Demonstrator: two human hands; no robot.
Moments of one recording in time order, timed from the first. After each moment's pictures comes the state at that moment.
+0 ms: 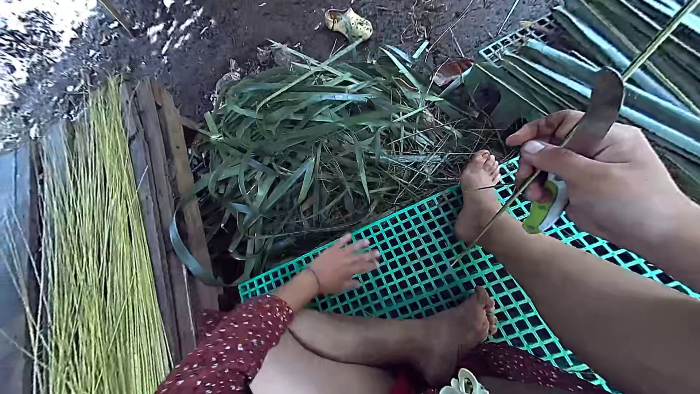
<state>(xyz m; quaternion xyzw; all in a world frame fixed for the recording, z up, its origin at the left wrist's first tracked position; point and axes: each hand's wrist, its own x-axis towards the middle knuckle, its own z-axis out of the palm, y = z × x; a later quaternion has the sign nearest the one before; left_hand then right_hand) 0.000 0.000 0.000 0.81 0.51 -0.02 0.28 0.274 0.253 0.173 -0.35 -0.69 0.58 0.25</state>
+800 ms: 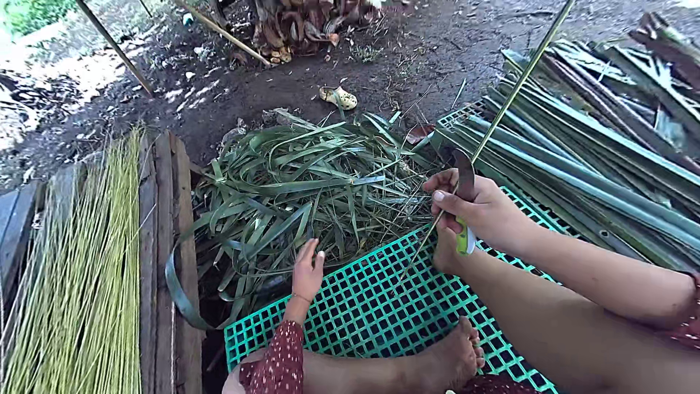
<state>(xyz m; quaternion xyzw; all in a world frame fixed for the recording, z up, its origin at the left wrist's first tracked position) -0.019 0.028 0.011 0.41 0.83 0.30 0.22 0.237 0.246 0.179 -0.28 -0.69 0.62 0.22</state>
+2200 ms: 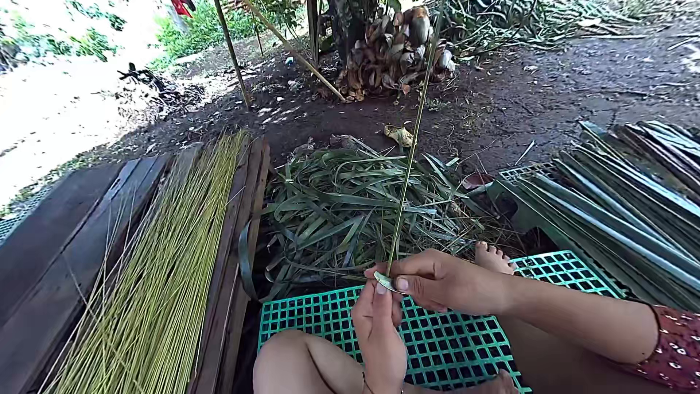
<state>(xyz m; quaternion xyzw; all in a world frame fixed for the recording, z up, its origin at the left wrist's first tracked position) 0.129 0.013 0.161 0.20 0.50 0.84 0.12 0.165 0.166 0.216 0.05 -0.74 0.67 -0.10</state>
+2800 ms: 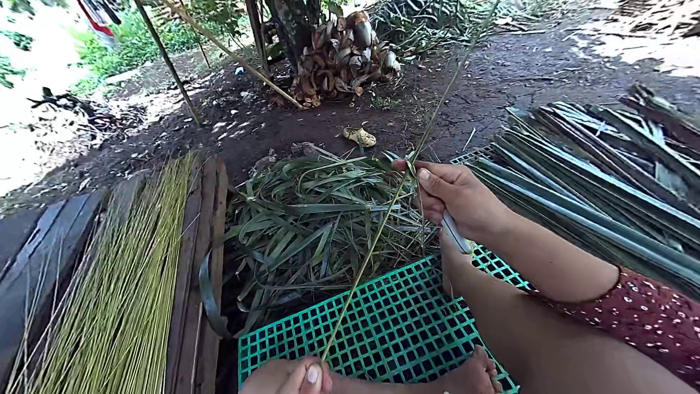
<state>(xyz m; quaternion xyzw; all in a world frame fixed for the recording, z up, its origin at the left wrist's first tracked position) 0.100 -0.097 0.140 0.29 0.58 0.72 0.25 0.179 0.235 0.234 -0.13 -0.64 0.71 0.27</state>
